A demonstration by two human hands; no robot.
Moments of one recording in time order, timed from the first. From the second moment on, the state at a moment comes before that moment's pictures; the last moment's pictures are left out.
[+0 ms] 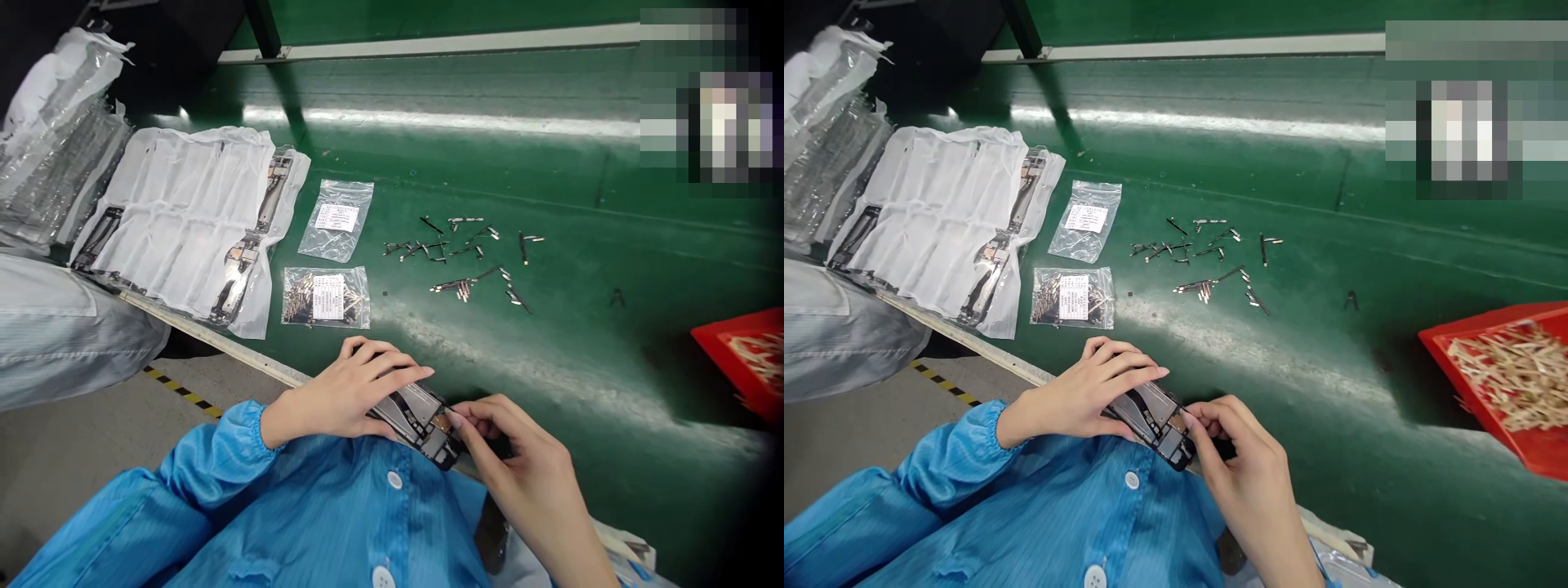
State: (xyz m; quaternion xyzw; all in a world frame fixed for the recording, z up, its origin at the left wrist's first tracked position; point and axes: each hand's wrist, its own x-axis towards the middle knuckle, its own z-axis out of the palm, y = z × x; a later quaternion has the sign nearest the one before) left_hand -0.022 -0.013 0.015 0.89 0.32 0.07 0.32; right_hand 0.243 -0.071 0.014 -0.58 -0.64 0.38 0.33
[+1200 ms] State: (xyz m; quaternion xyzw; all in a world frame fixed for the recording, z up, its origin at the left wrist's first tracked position) left_hand -0.023 -0.013 0.009 0.90 0.31 0.09 0.28; right_hand 0.246 -0.073 0.013 -0.58 -0.66 0.37 0.30
